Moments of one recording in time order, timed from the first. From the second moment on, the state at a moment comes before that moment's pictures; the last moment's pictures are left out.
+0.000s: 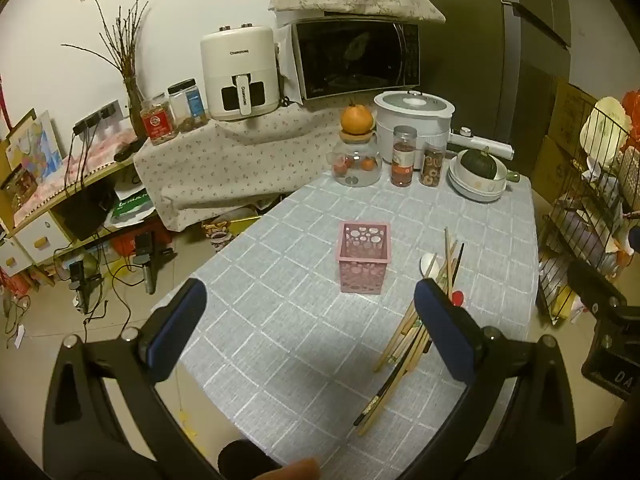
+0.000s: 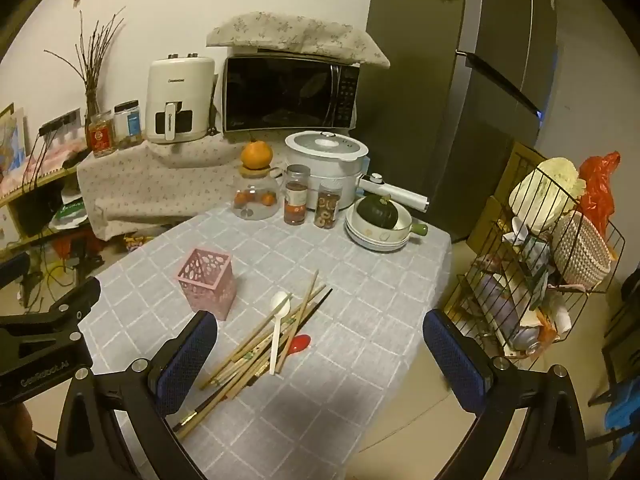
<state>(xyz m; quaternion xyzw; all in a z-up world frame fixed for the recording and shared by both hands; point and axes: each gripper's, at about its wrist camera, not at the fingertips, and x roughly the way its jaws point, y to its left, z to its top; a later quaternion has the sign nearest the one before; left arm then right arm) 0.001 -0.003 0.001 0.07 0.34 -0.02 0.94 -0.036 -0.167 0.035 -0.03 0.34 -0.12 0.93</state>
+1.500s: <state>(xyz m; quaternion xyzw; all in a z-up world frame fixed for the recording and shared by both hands) -0.006 0.004 0.010 0.05 0.31 -0.02 0.95 -0.043 -0.170 0.042 -0.02 0.31 -0.13 0.94</state>
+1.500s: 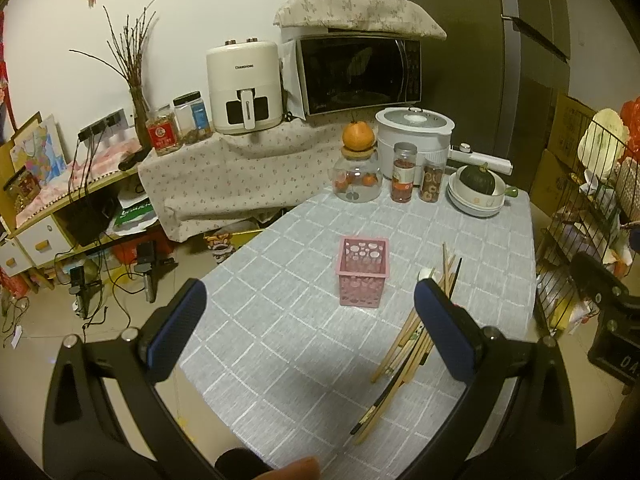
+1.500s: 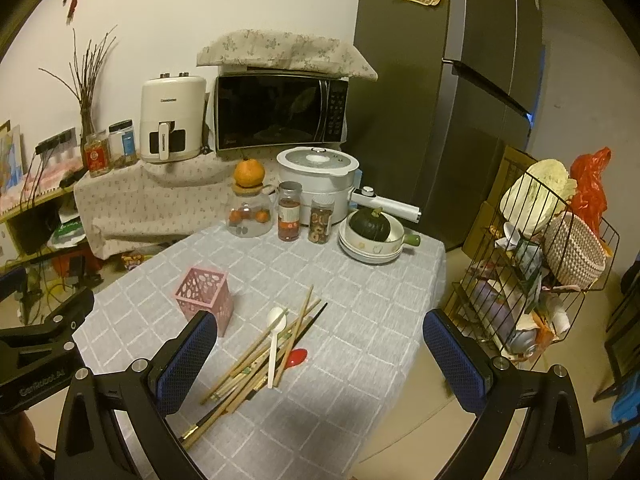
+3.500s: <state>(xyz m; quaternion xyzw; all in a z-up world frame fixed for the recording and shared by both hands) 0.078 -0.010 -0.038 0.10 0.44 -0.07 0.89 0.056 -0.210 -0.006 0.00 0.47 -0.08 0.88</state>
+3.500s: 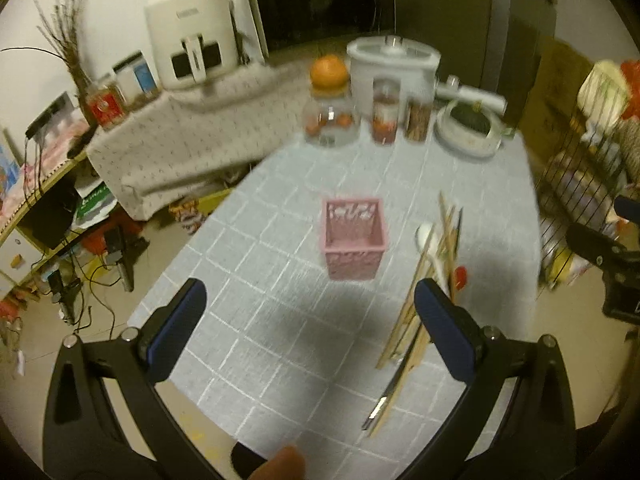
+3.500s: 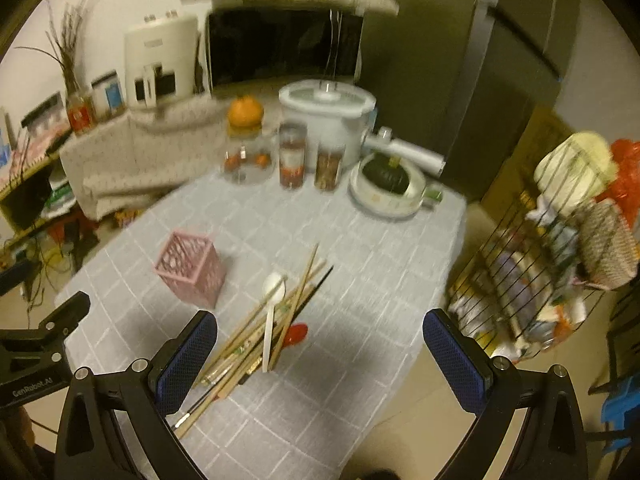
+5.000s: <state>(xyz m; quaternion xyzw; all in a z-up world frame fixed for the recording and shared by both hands) 0.139 -0.025 -0.104 0.00 0.54 -0.18 0.82 0.185 -0.261 -0.143 0.13 0.59 -0.05 0.80</state>
